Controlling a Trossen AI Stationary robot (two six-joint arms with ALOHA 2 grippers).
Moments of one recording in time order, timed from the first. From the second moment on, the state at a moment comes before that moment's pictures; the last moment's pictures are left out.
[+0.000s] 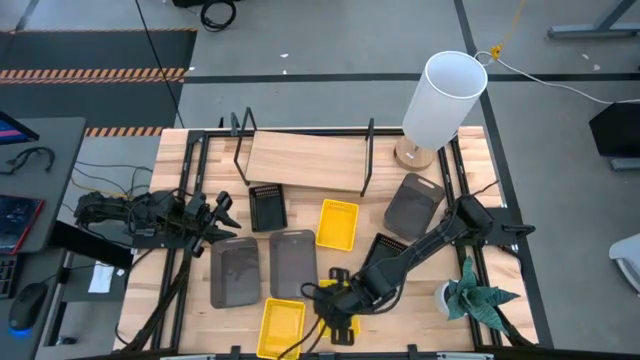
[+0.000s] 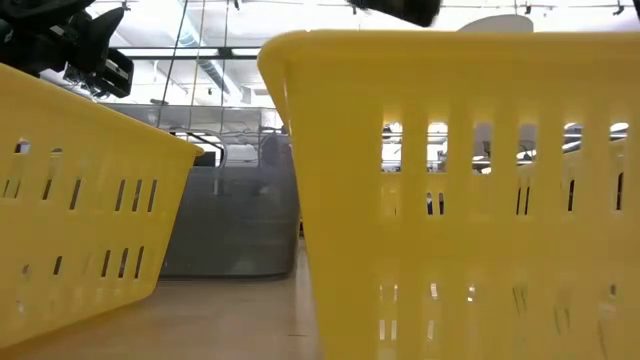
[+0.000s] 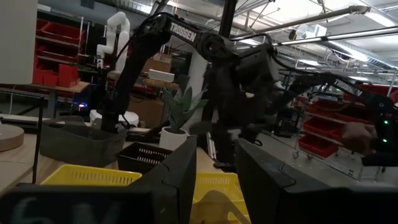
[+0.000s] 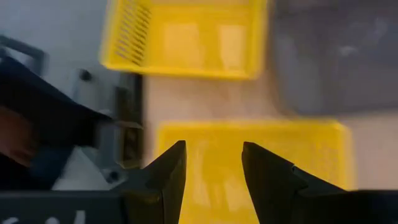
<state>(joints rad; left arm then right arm) -0.14 0.01 0.01 0.23 0.15 -0.25 0.56 2.09 1.80 -0.73 0.05 0.59</state>
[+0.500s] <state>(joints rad) -0.14 0.03 0.01 0.23 0.14 -0.25 0.70 2.21 1.84 -0.69 0.12 0.74</state>
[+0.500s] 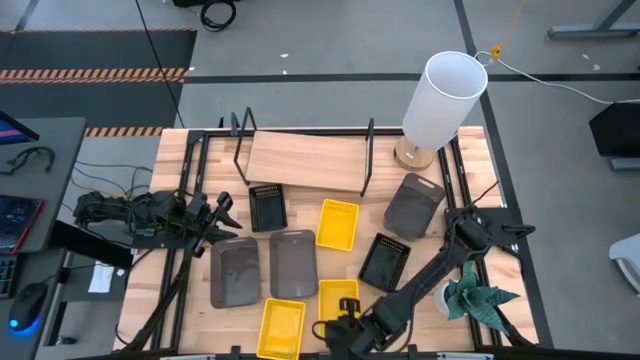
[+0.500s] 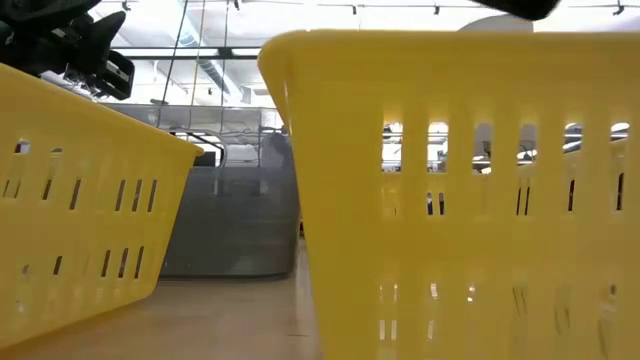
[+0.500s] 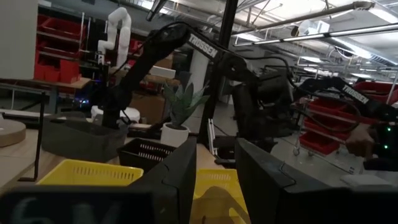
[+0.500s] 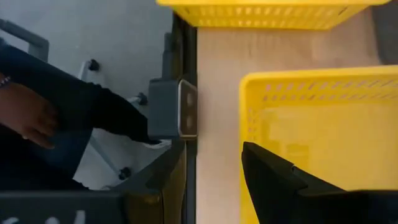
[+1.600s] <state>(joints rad) -0.14 0.03 0.01 0.23 0.14 -0.25 0.71 2.31 1.84 -0.79 0.20 0.73</state>
